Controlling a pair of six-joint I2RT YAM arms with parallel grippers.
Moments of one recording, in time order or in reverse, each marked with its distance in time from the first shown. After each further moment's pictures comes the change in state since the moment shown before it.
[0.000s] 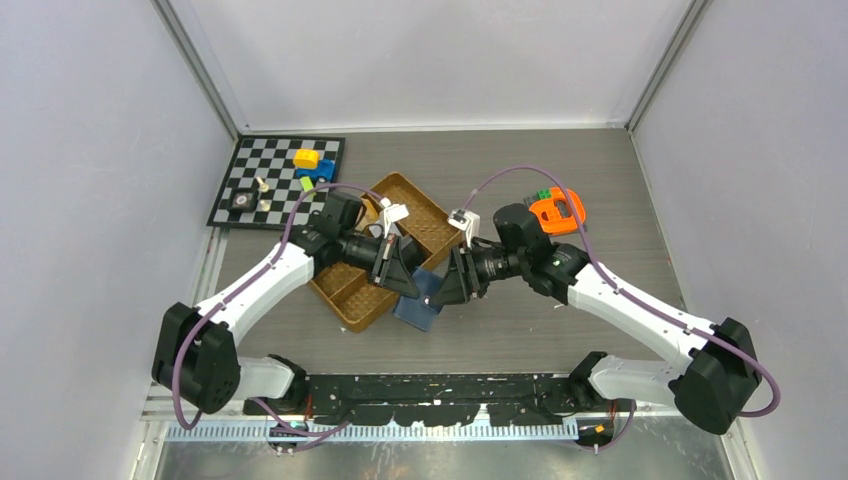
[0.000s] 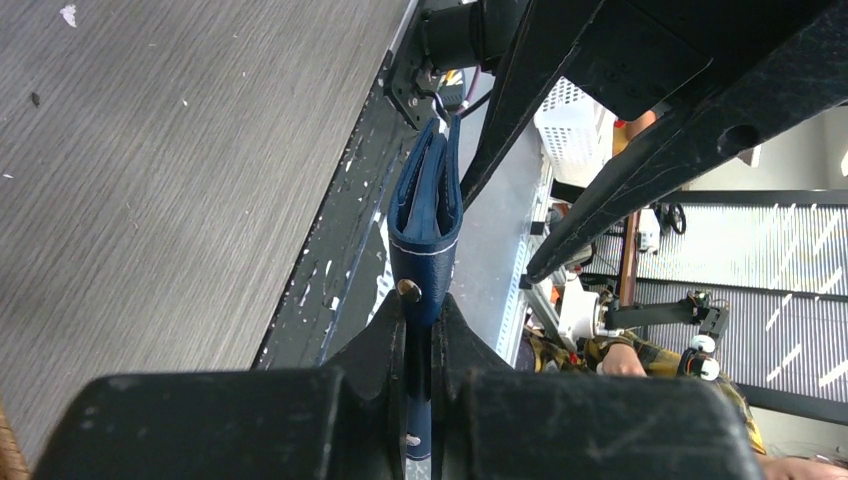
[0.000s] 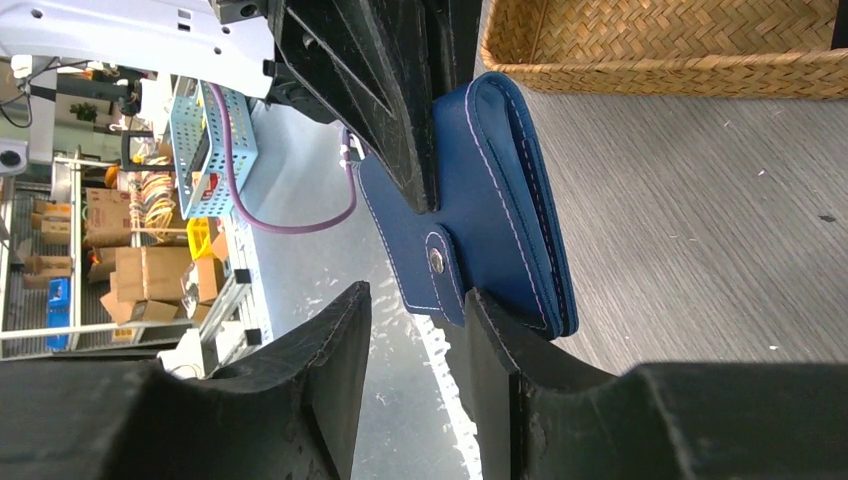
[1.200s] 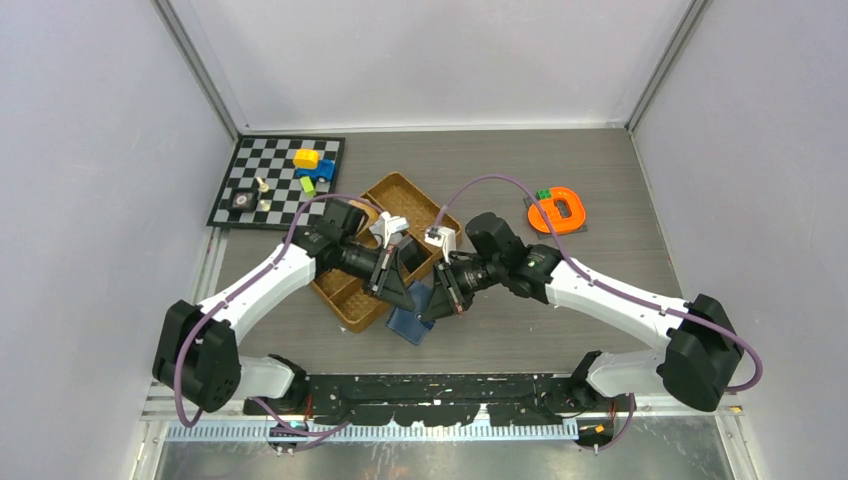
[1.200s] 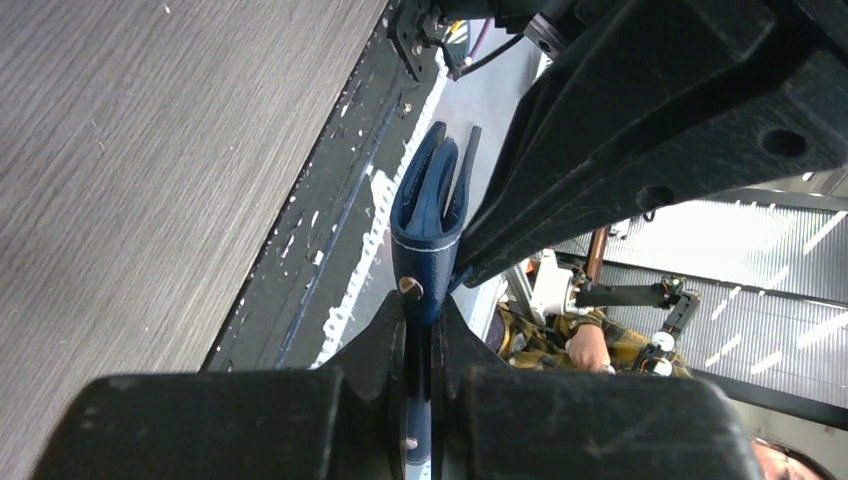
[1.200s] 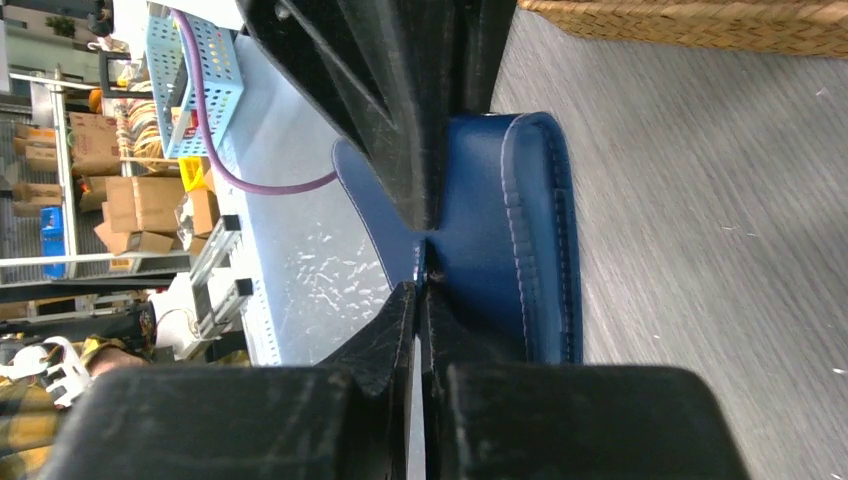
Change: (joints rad) left arm 0.002 0.003 -0.018 -0.121 -0.004 0.024; right arm 0.119 0.119 0.035 -0.022 -0.005 -0.050
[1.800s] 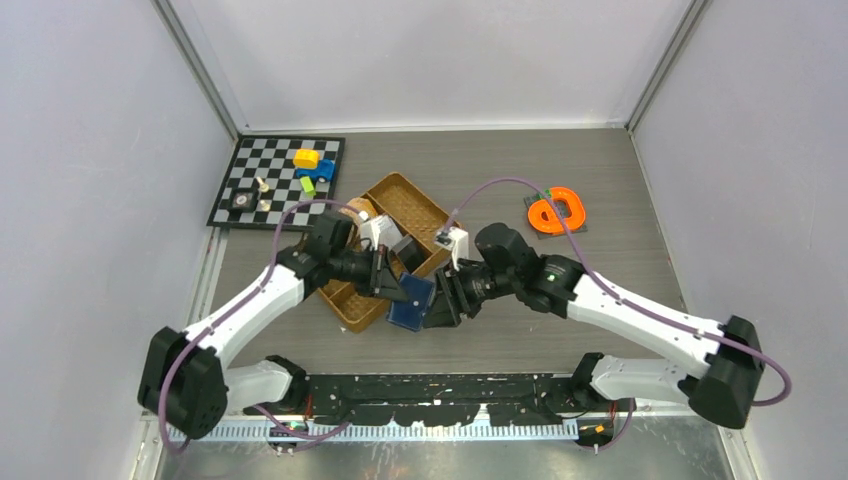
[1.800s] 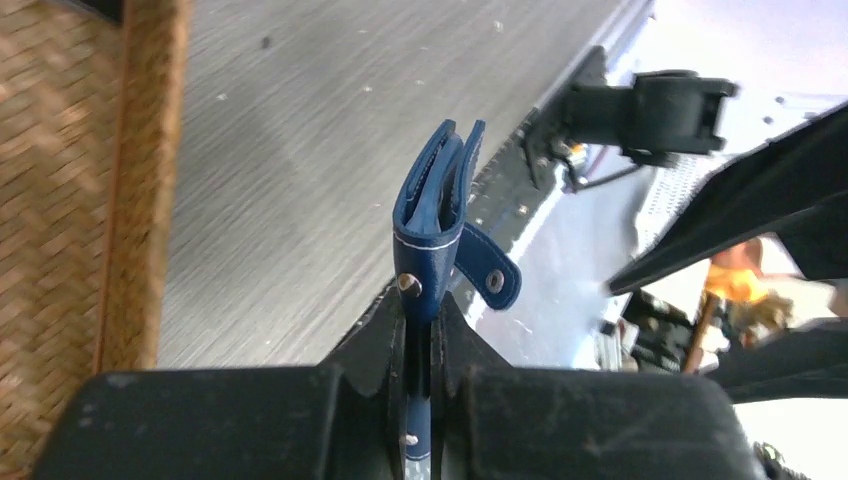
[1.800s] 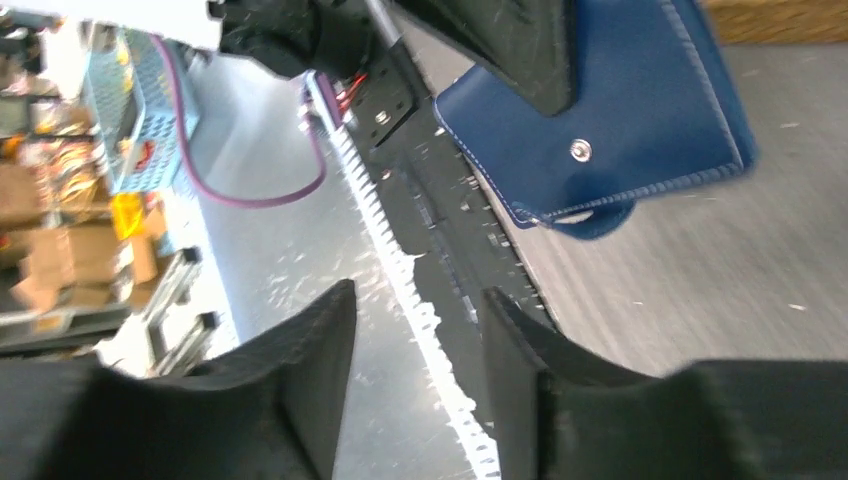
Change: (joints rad) left arm 0.003 -0.095 -0.102 0.140 -0.273 -0.128; right arm 0.069 -0.106 0.006 -0.091 0.177 0.019
